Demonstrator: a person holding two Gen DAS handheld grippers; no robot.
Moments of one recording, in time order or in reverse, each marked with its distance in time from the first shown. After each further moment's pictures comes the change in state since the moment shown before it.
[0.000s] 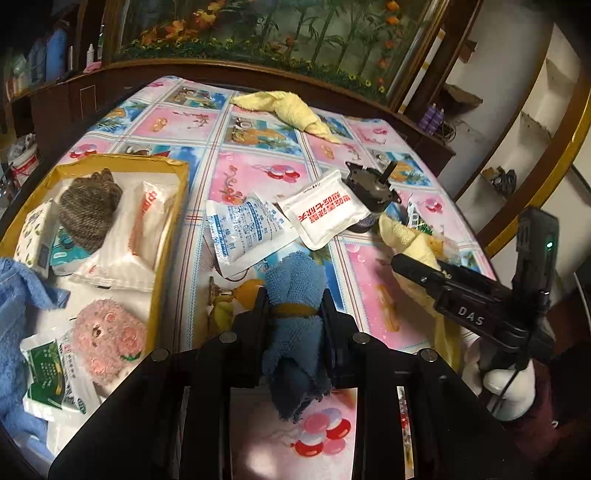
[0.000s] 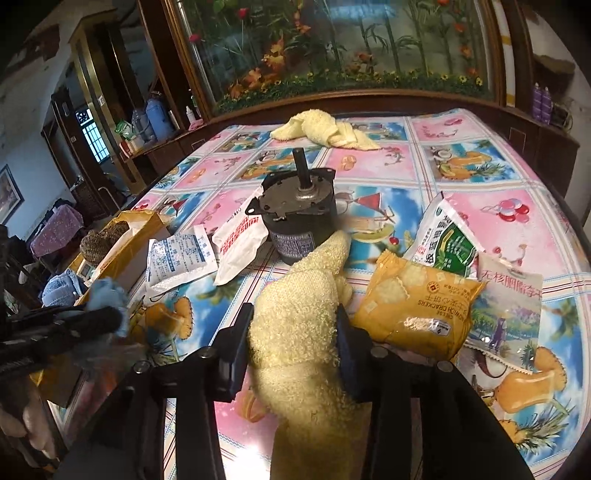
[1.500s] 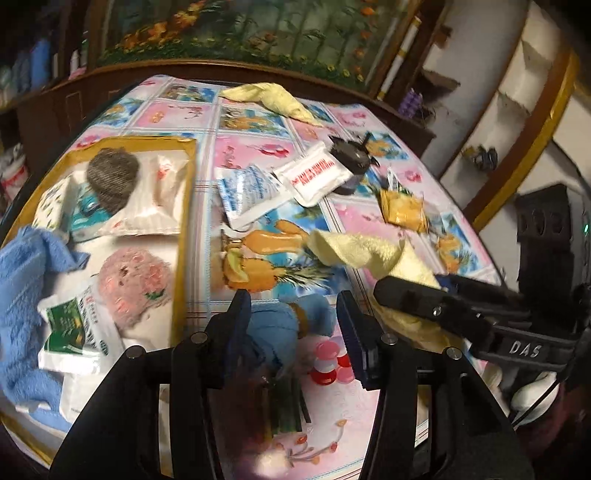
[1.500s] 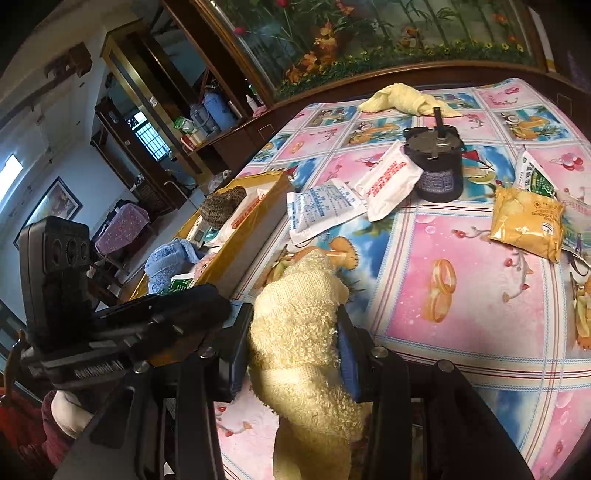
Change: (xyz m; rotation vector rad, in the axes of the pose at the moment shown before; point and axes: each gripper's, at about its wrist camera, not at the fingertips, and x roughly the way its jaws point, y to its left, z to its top) left arm -0.019 0.000 -0.038 0.142 0.066 -0.037; right arm -0.036 0.072 -0.035 0.075 0.074 0.291
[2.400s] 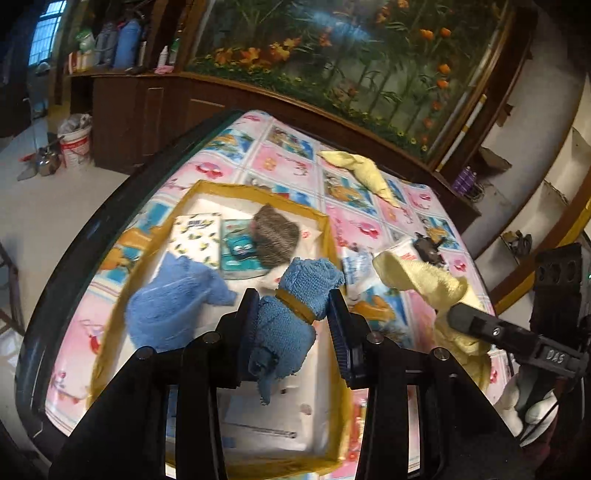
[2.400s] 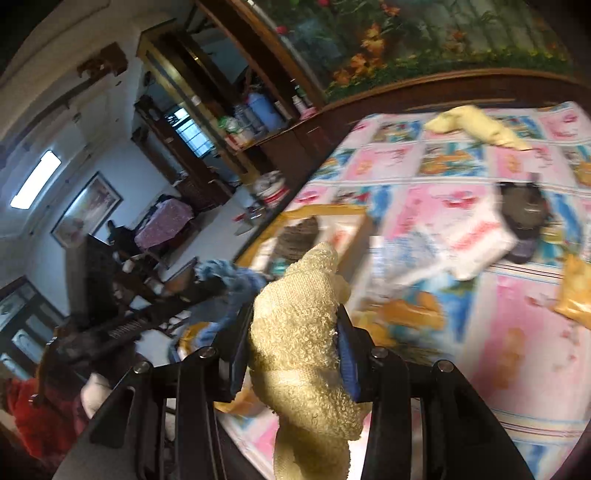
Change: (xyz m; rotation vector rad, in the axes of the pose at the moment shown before) left arm -0.089 0.113 0.004 -0.318 -0.184 0.138; right arm 0.023 0.063 0.057 -0.050 0.041 0.210
